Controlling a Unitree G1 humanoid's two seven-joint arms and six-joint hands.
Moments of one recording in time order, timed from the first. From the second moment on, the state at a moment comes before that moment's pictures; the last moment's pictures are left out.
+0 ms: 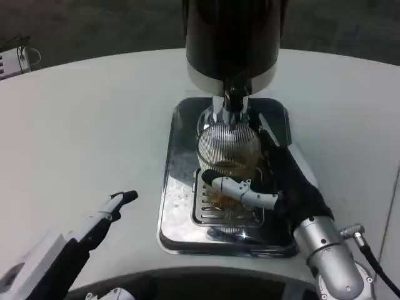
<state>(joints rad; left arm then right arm) 0.28 0.44 0.22 -0.43 0.28 -0.31 -0.24 -0.53 -0.08 0.11 0.20 -0.23 0.00 -0.04</state>
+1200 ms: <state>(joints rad) 0.30 0.45 0.21 -0.46 0.28 -0.27 -0.26 -0.46 0.05 0.18 0.21 -0.43 -0.04 -0.42</state>
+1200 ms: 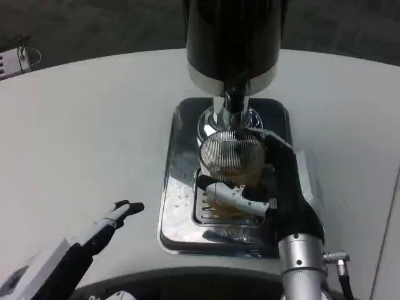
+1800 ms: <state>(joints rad) 0.25 0.46 0.21 -0.40 0.24 -0.32 -0.26 -0.27 0.02 0.21 -0.04 -0.44 -0.01 -0.26</state>
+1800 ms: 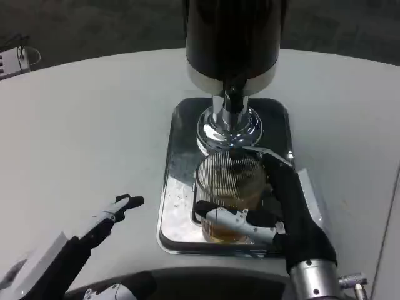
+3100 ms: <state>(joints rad) 0.29 0.55 0.19 -0.71 0.50 -0.28 -0.35 0.15 -0.31 -0.09 -0.85 -0.13 0.11 0.28</state>
